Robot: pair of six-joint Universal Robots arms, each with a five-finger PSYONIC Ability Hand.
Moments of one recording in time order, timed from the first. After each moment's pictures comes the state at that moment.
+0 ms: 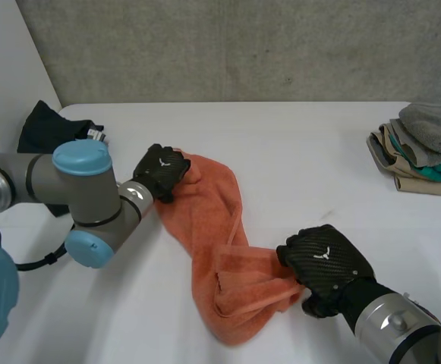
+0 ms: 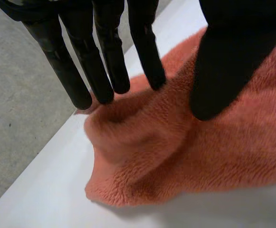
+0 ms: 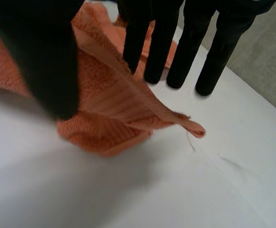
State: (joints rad) left arm 4.29 -2.43 -1.14 3.34 -1.38 3.71; right arm 2.10 -1.53 2.01 -0.06 1.41 2.73; left_hand 0.91 0.88 0.86 0.87 0.69; right_hand 0.75 0.73 0.73 0.72 0.55
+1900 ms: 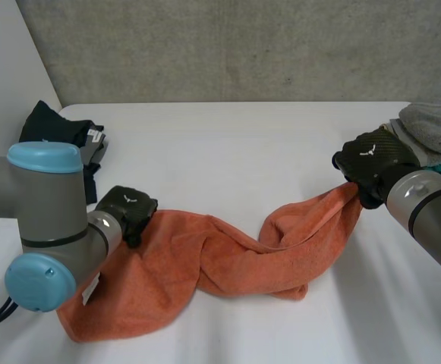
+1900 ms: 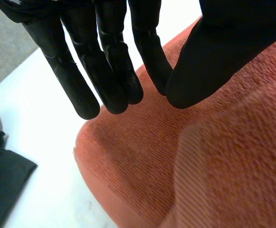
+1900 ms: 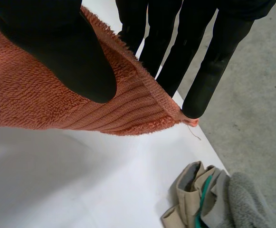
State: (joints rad) left arm 4.29 -2.11 -1.47 3.06 -1.57 3.61; right arm 1.92 -1.35 1.51 0.15 1.50 2.44; left_hand 1.17 1.19 1.19 1.20 0.99; right_hand 1.13 1.17 1.19 1.20 0.99
